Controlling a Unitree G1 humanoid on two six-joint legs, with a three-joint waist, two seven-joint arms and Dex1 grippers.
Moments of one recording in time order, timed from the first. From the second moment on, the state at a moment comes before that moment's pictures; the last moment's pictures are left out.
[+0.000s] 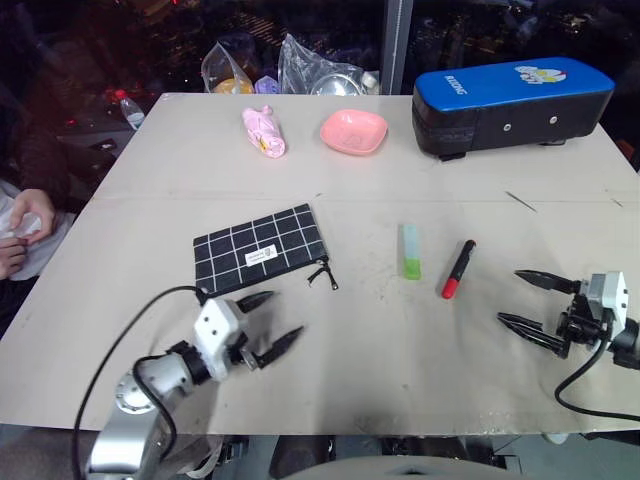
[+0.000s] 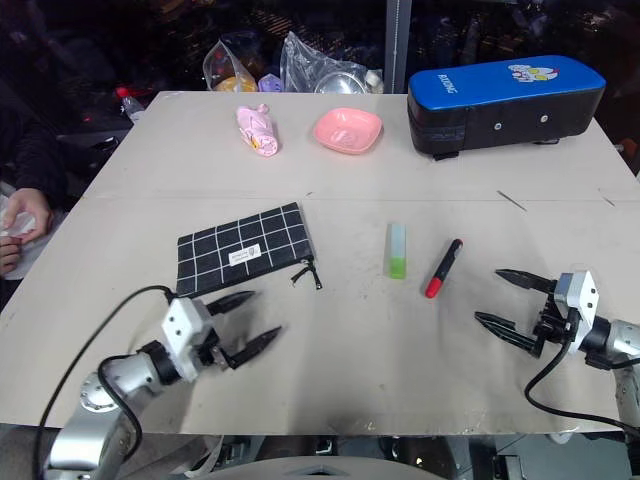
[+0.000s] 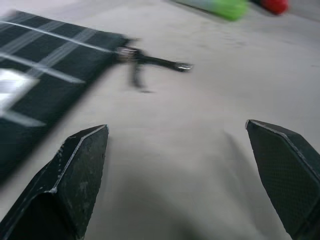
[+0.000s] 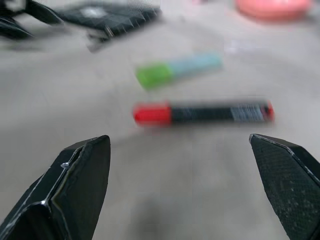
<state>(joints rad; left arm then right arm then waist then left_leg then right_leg) 0.24 0.61 0.20 -0.14 -0.38 -0.03 -0.87 0.06 -0.69 -0.27 0.01 0.56 -0.03 1.28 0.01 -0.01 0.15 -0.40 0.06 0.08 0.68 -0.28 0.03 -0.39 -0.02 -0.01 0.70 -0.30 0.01</state>
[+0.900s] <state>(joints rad) -0.25 0.98 0.19 0.90 0.03 -0.99 -0.95 0.02 -0.63 -0.20 -0.18 0.60 0.06 1.18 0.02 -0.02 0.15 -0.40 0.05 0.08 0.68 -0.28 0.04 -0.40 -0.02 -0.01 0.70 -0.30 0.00</state>
